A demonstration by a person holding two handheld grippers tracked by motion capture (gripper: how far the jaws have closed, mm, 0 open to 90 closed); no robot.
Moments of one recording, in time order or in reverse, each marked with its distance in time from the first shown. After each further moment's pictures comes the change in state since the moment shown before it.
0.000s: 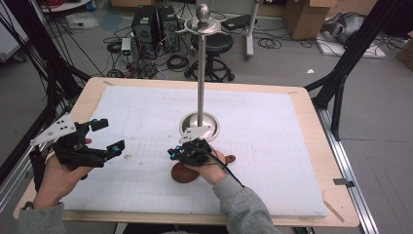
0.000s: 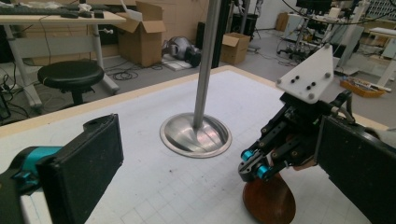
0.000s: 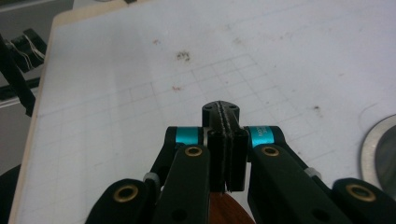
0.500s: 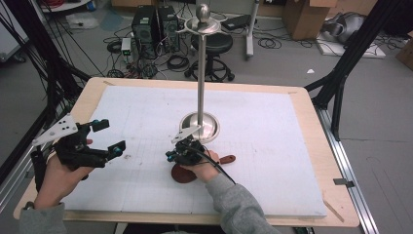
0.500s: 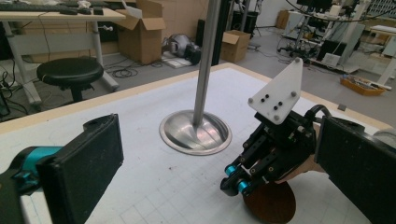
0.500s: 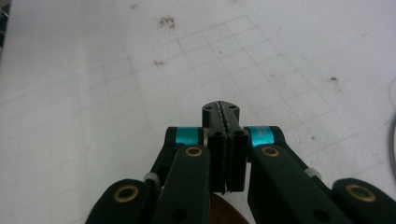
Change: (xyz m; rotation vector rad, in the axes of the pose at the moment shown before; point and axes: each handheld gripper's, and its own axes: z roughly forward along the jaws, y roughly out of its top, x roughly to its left) left arm 0.000 -0.002 0.001 0.012 0.000 -0.002; right arm -0.007 -0.003 0.029 0.134 -0.019 0.041
